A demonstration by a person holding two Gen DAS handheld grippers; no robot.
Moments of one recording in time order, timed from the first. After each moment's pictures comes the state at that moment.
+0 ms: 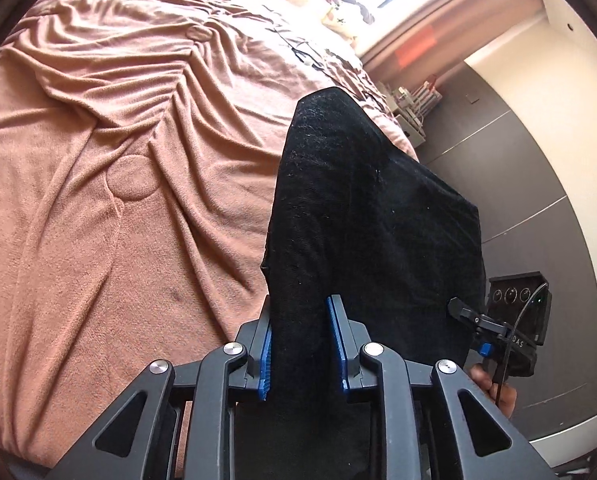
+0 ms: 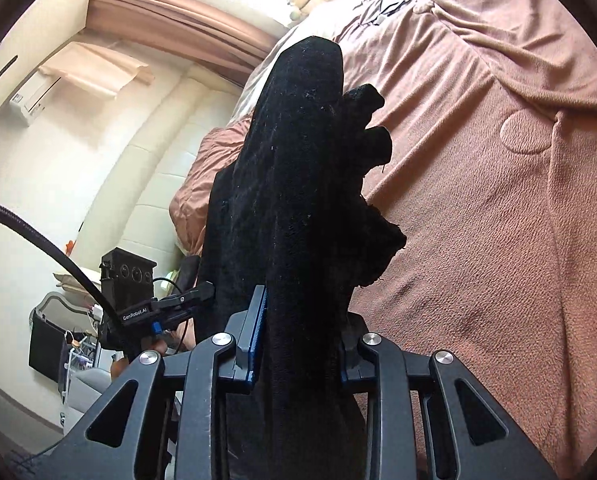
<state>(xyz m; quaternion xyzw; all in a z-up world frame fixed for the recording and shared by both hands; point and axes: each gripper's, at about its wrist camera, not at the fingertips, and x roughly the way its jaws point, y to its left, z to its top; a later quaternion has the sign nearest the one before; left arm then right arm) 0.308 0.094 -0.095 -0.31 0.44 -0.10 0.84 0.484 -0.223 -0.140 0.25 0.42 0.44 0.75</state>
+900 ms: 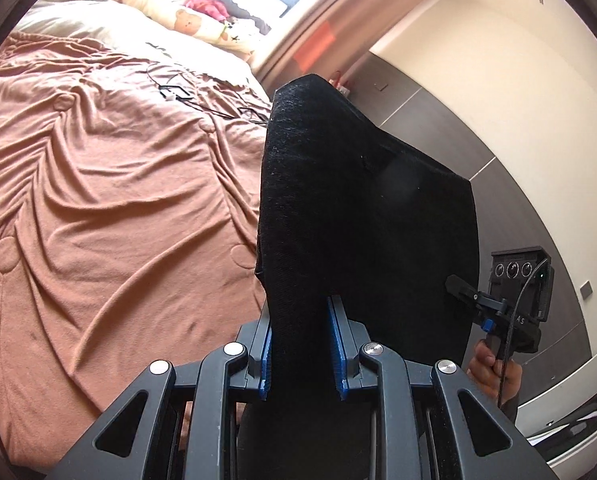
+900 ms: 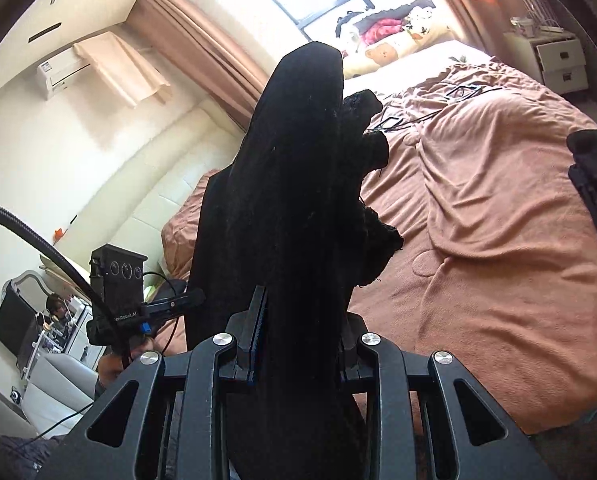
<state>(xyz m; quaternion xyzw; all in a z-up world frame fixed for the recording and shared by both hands) 0.316 -0.043 0.016 -0.26 0.37 -0.22 0.86 0.417 -0.378 -0.017 0.17 0.33 0.40 0.84</state>
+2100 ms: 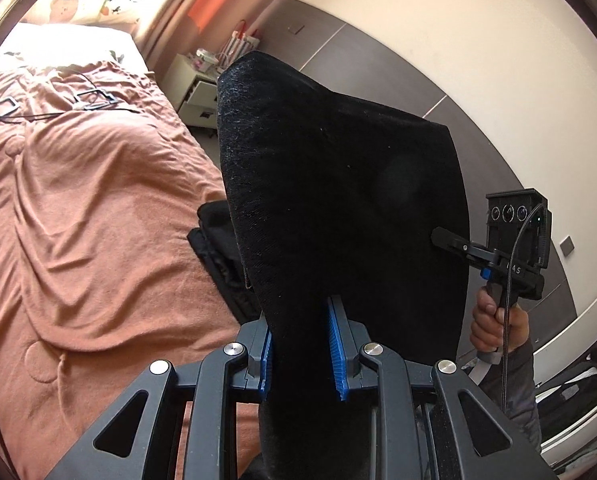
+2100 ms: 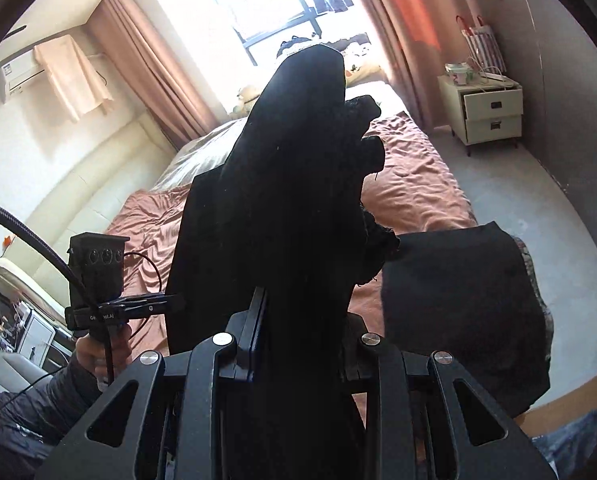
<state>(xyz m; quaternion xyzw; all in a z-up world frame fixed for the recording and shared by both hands) 0.511 -0.299 0.030 -0.20 0.40 -0.36 0.82 0.469 -0.545 0.069 0.10 0.34 0.30 0.89</state>
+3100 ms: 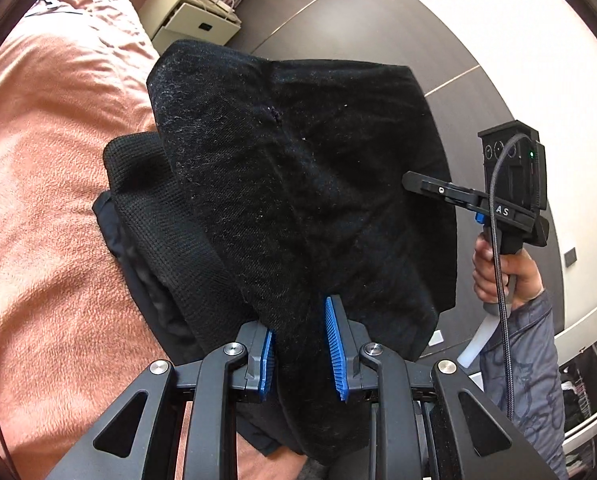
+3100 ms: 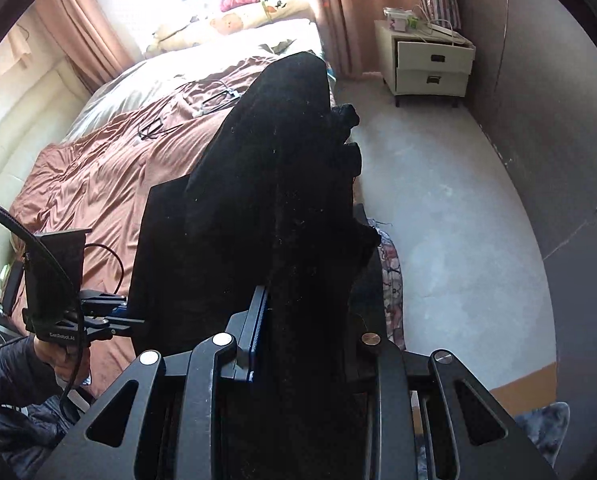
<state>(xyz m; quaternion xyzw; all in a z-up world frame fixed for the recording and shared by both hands) 0.636 -0.421 -0.091 -0.23 0.48 -0.40 0.75 0.544 -0.520 0.092 0.02 0.47 0.15 0.87</state>
